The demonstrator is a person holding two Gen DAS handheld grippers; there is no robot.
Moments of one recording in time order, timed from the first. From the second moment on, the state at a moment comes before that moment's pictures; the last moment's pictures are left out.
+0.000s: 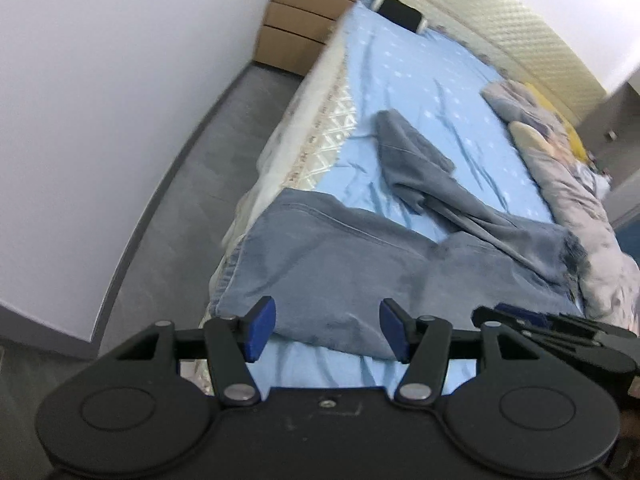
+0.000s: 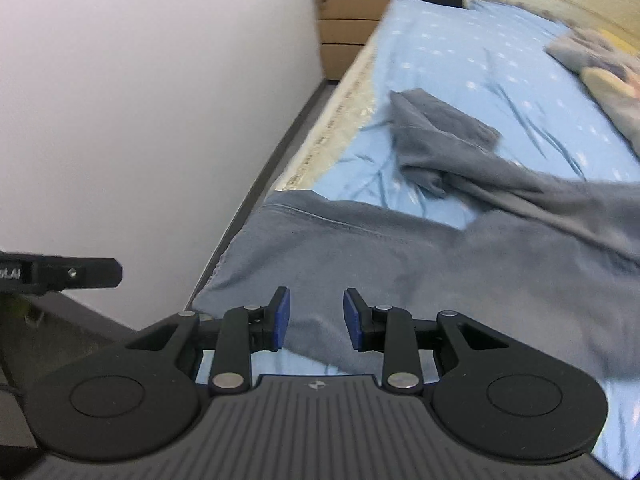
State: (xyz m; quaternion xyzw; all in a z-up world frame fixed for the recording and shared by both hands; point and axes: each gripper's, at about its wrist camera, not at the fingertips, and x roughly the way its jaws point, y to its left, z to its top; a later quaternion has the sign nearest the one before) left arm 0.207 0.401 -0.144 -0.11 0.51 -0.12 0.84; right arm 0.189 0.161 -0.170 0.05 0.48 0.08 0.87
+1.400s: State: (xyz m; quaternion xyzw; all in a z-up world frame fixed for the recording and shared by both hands) left arm 0.459 0.311 -0.168 0.12 0.55 -0.45 0.69; right arm 0.207 0.223 -0.180 0.31 0.35 -0.33 0.82
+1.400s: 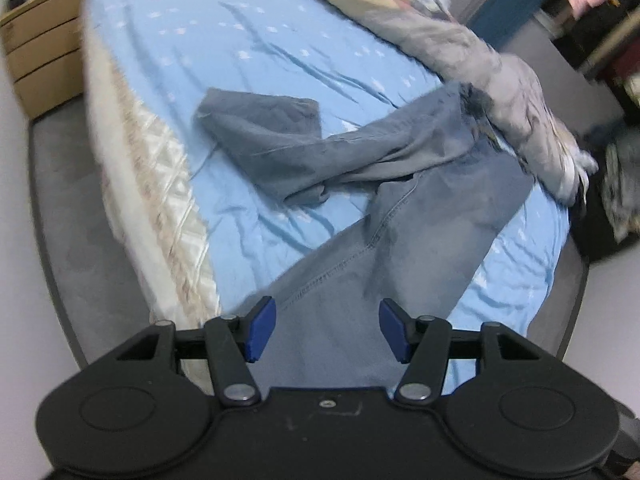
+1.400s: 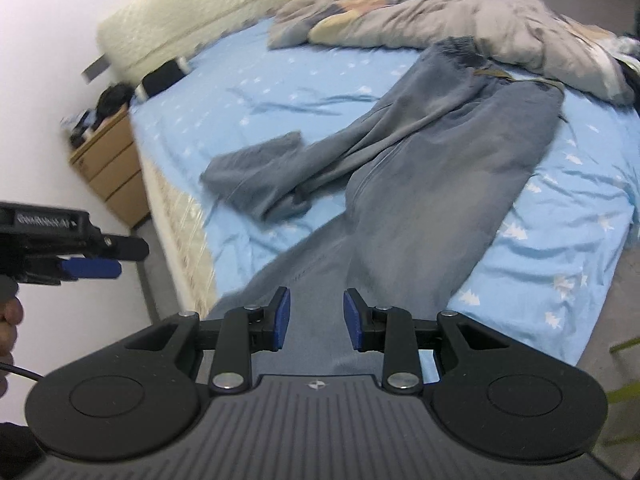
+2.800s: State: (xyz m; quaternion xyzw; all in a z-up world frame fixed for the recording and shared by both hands) left arm 0.662 0.082 -0.368 0.55 0.39 -0.67 0.31; right arm 0.439 0.240 -0.279 0.52 0.28 -0.62 0.52
